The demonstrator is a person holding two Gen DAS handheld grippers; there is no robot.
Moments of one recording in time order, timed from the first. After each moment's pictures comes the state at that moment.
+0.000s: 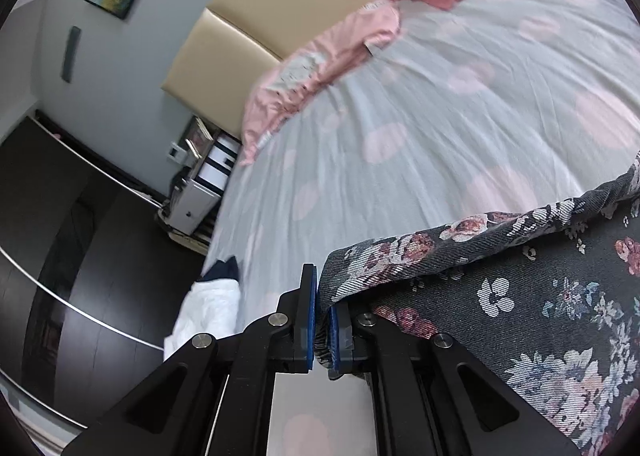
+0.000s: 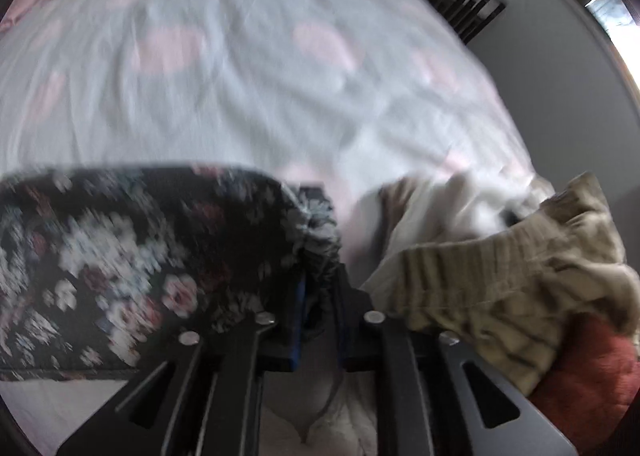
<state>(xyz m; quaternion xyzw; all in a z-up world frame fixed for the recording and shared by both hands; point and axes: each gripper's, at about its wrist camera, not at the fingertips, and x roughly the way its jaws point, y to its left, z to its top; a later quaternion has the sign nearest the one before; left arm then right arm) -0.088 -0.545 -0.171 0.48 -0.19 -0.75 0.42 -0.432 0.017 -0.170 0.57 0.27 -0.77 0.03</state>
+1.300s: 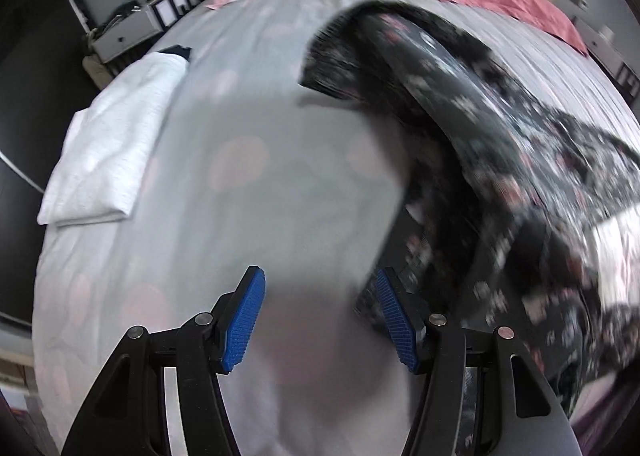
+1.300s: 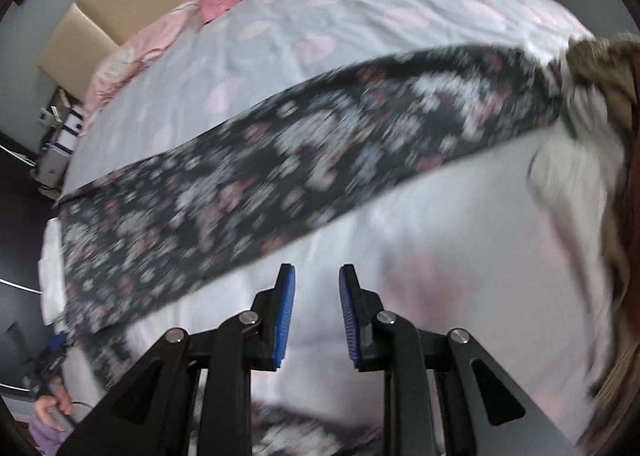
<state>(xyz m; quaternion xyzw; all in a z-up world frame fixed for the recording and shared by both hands) 0.135 -0.477 -0.166 0.51 0.15 -0.79 0.32 -0.189 -0.061 -0.133 0.59 0.02 -0.77 0.25</state>
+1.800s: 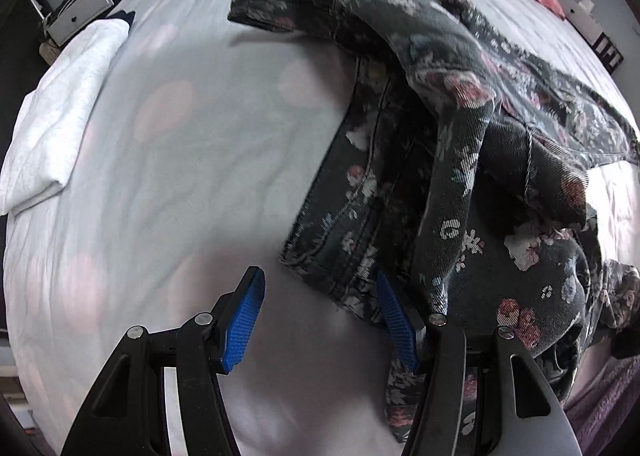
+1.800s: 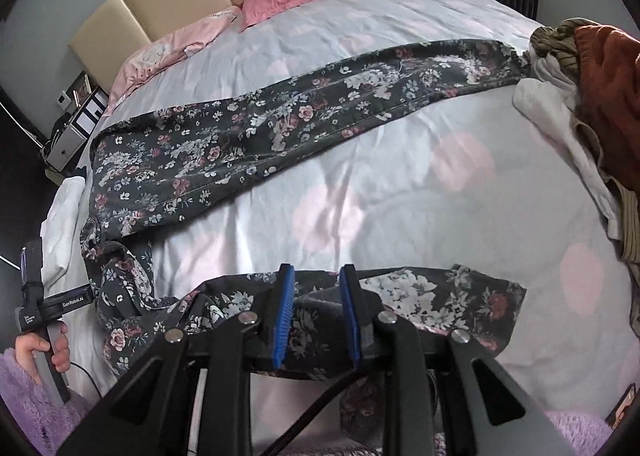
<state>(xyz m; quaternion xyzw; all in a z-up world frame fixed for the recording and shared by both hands) 0.113 -0.452 -0.206 0.57 0.18 -0.76 0.25 -0.032 -0.061 -0.130 0.52 0.05 -0.82 0.24</state>
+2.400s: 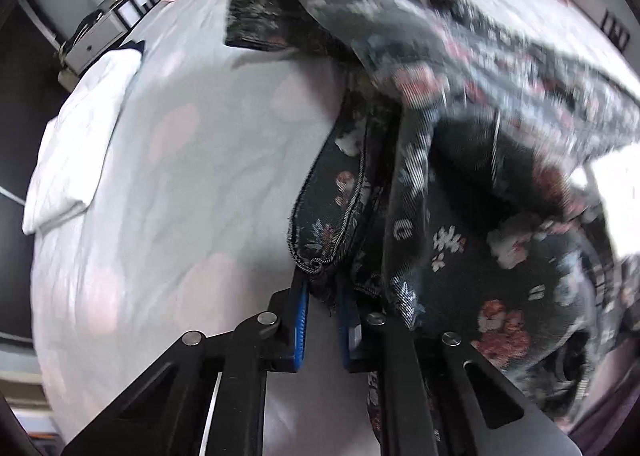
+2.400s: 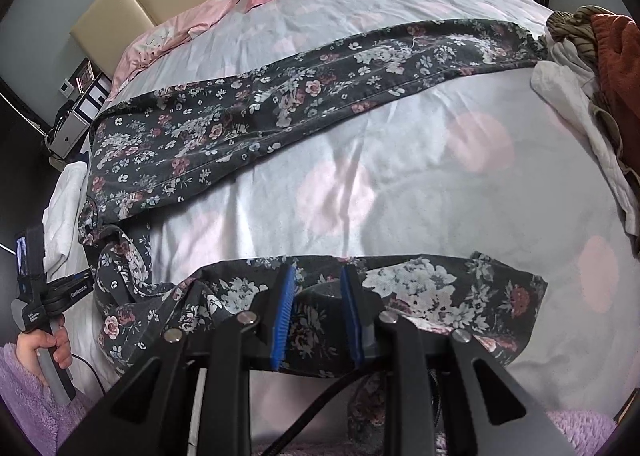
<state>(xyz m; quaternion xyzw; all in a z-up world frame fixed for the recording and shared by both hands) 0.107 -0.421 -0.187 0.55 0.13 -0.77 0.29 -0.038 -0.066 -0.148 0.55 0.05 -0.79 0.26</state>
